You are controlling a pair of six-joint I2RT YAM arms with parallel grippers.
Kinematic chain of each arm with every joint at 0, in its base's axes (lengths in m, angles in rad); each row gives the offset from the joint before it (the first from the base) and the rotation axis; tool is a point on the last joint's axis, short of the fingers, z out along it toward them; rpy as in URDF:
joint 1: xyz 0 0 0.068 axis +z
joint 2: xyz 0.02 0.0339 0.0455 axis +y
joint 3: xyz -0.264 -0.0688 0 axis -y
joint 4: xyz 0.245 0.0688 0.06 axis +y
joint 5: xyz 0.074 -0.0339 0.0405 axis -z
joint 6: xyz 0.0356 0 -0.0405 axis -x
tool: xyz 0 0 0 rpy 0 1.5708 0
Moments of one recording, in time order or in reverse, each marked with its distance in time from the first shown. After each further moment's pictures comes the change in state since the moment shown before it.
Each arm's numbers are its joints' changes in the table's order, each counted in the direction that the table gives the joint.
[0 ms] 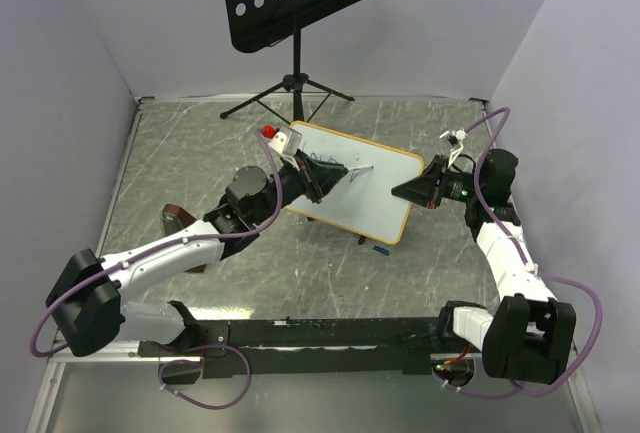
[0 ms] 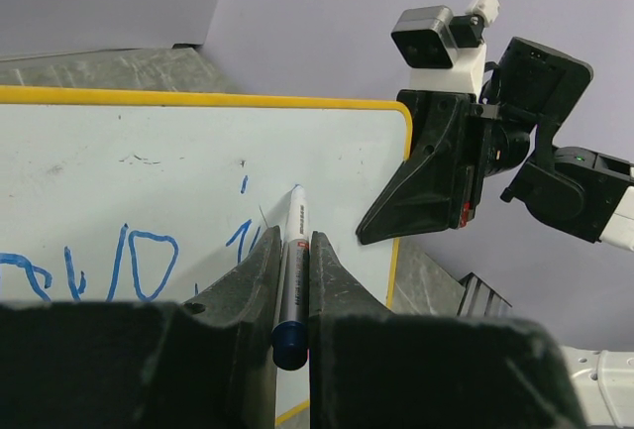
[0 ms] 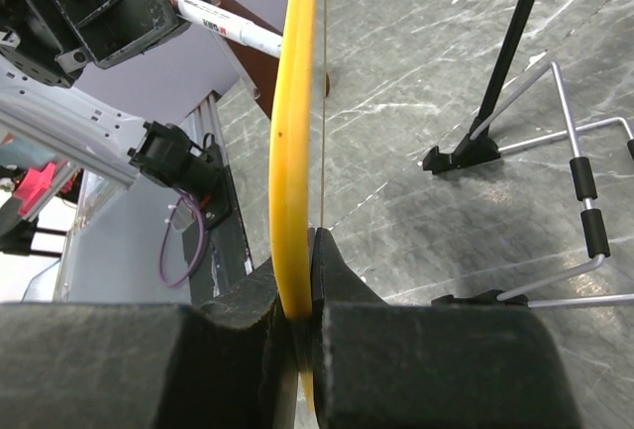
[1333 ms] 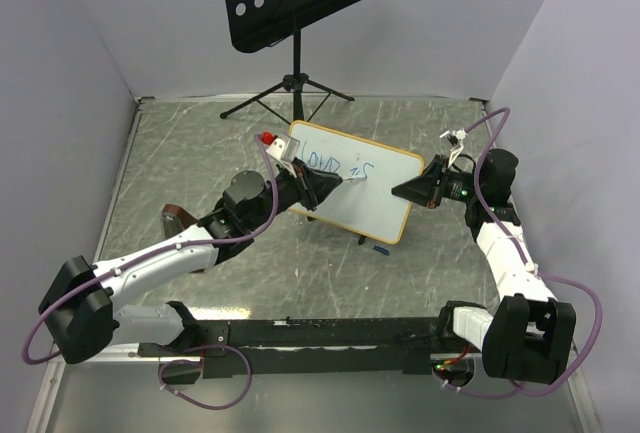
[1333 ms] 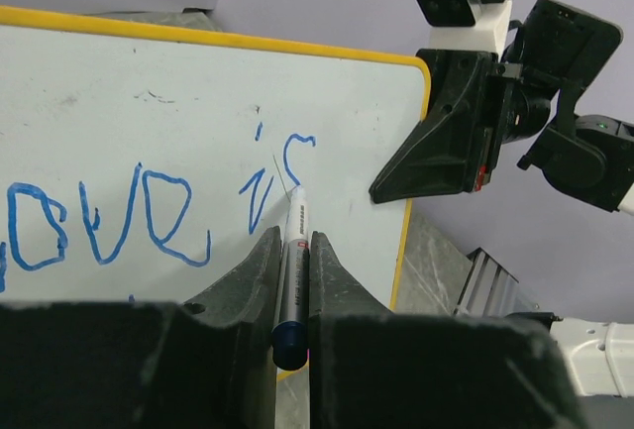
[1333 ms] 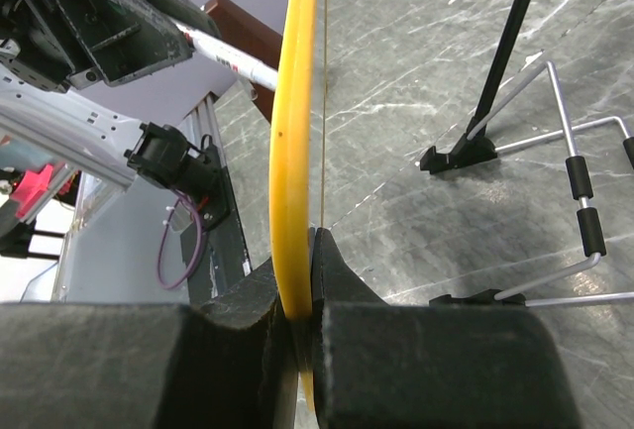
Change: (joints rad) left arm 0.002 -0.050 -0.043 0.072 -0.005 -0.003; right arm 0.000 0.000 0.000 0.000 0.006 0.000
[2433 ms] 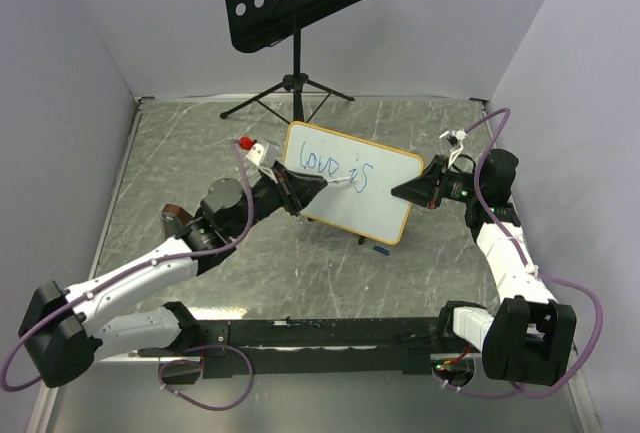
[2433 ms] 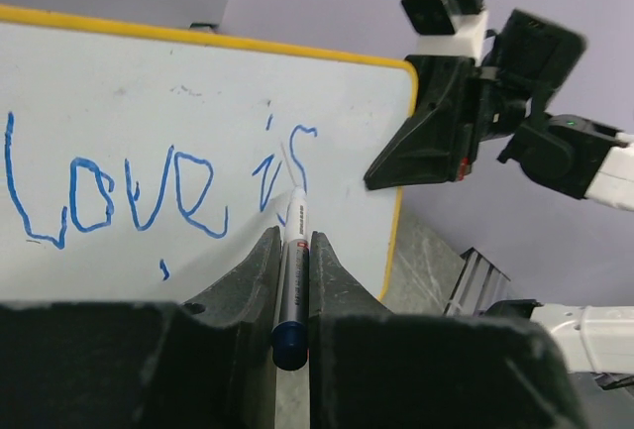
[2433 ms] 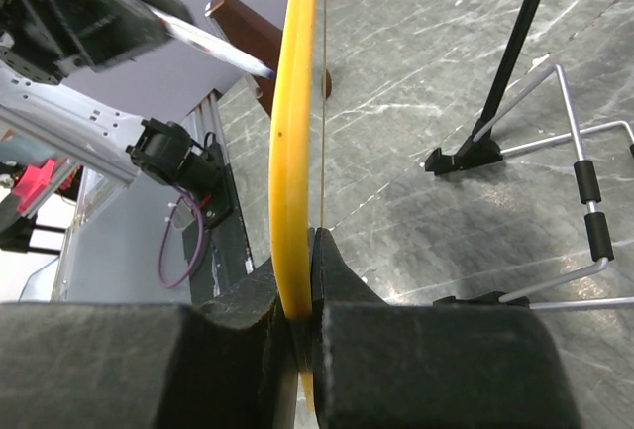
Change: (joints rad) left arm 0.023 -0.148 -0.059 0.078 0.012 0.001; right arm 0.000 -0.008 0.000 -0.001 -0.009 0.000
